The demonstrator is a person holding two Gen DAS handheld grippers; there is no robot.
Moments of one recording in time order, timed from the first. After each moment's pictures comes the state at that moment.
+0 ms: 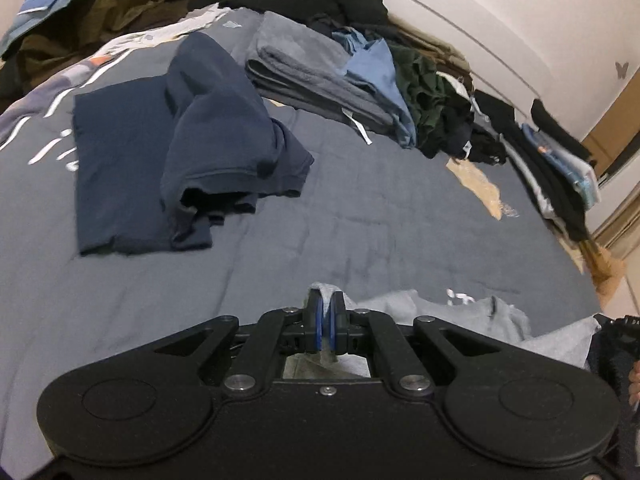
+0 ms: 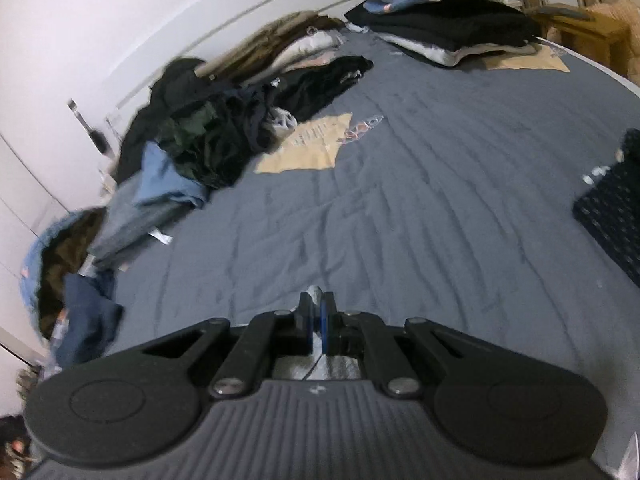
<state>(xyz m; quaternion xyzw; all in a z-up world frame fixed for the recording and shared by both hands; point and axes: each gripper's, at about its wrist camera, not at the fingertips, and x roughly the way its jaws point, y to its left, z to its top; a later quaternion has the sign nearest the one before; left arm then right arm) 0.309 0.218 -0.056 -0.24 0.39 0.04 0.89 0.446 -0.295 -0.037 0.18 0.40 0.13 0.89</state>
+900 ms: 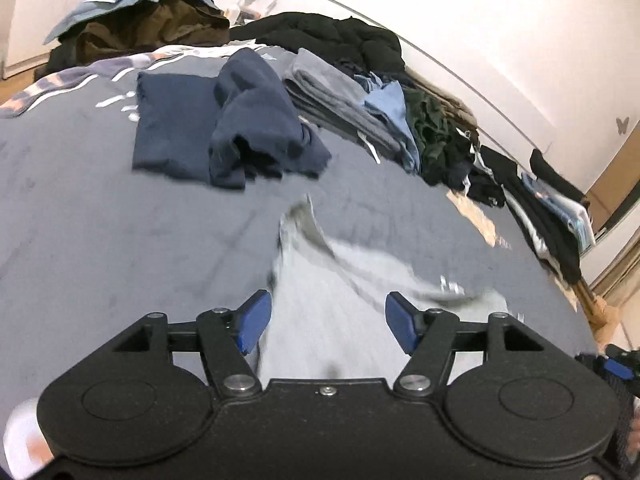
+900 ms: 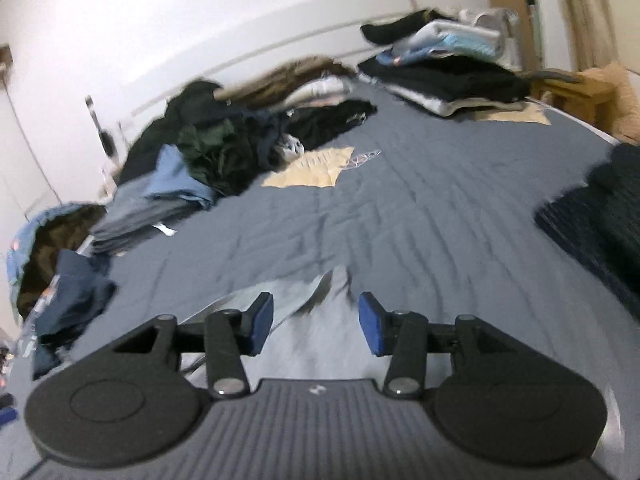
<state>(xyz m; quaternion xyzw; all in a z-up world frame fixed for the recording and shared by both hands) 0.173 0.161 -0.083 -0.28 0.30 0.09 0.91 0.296 -0.285 -0.029 0.15 0.31 0.11 0.93</state>
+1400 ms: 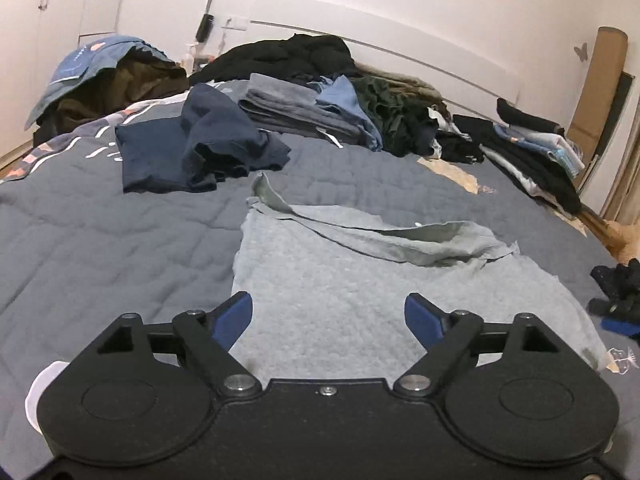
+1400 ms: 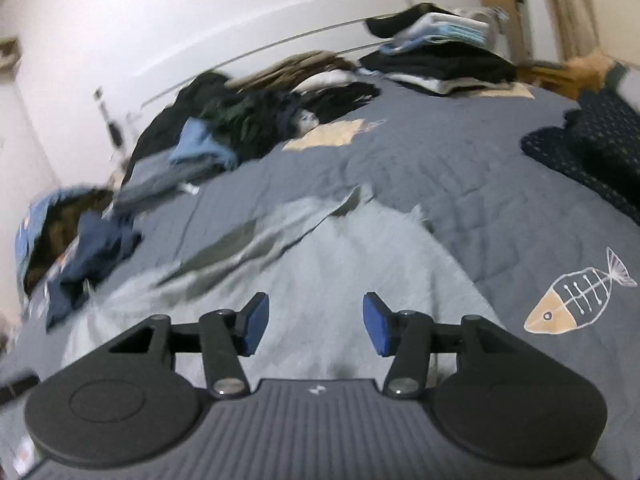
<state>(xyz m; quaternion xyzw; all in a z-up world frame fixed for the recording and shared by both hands) 0.130 0.087 -0.085 -0.14 0.28 0.09 0.95 0.218 -0.232 -0.071 0.11 0.31 0.11 0.94</state>
